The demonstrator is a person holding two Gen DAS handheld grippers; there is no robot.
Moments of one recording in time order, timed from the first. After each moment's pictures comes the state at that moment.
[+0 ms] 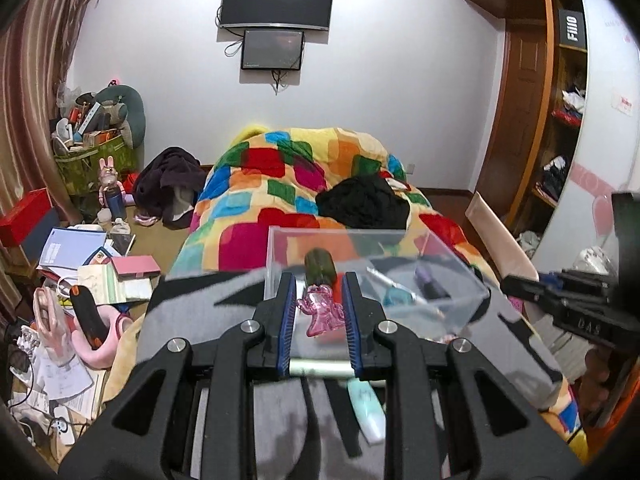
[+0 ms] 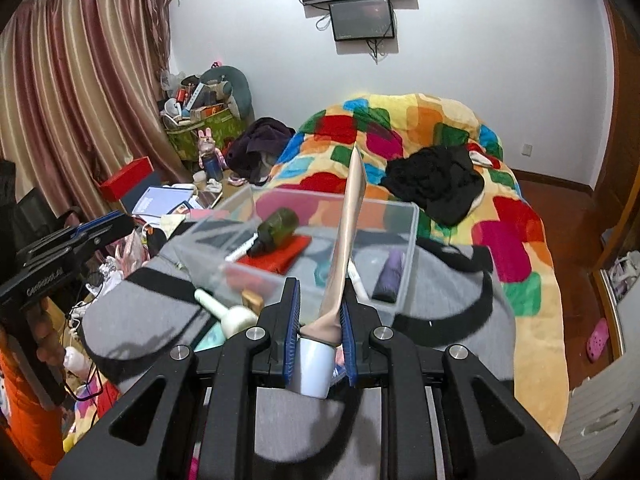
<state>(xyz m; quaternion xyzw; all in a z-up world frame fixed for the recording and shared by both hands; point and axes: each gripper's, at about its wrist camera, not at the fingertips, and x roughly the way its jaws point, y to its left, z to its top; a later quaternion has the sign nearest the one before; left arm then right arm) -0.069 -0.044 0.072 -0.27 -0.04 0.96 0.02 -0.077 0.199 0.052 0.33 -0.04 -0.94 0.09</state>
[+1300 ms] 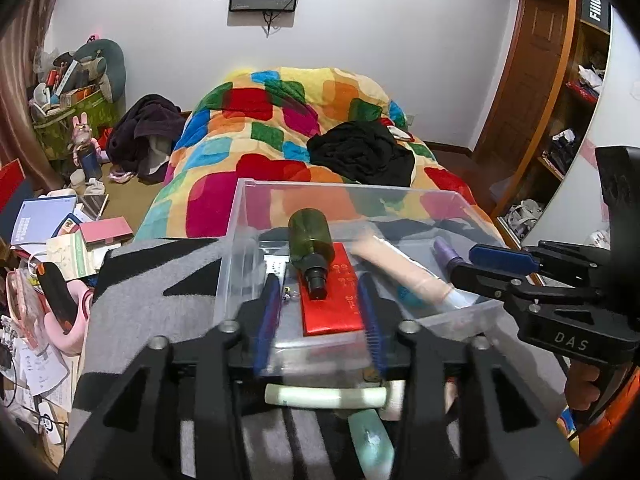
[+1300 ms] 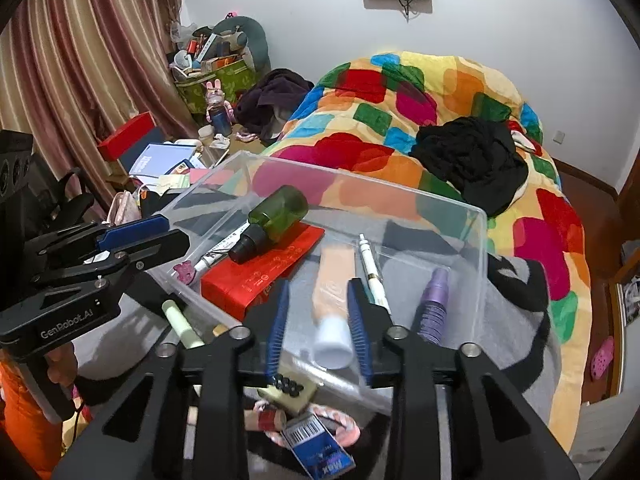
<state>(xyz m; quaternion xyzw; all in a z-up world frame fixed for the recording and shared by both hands) -0.149 -0.036 0.016 -0.37 -0.05 0.93 0.05 -0.165 0.184 0.010 0.41 -0.01 -0.91 0.12</state>
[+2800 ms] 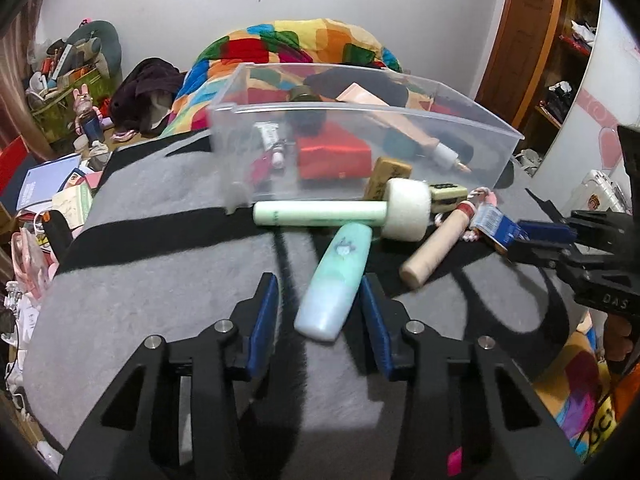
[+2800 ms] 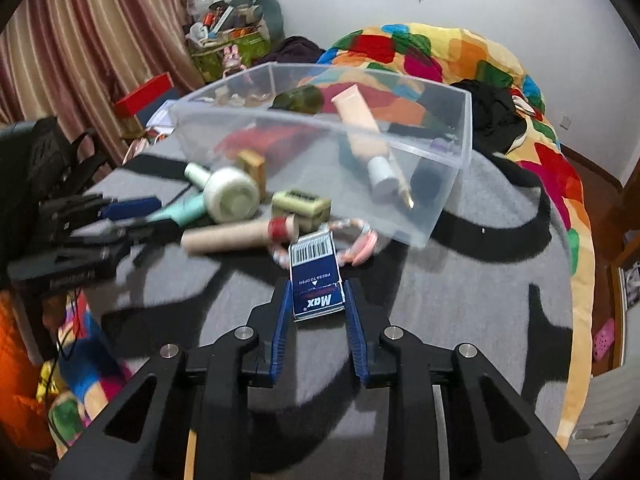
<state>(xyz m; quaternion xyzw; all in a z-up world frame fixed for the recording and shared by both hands) -0.060 -0.026 -0.052 -0.43 -0.02 0.90 0.05 -0.062 0.192 -0.049 0.45 0.02 -0.88 0.15</state>
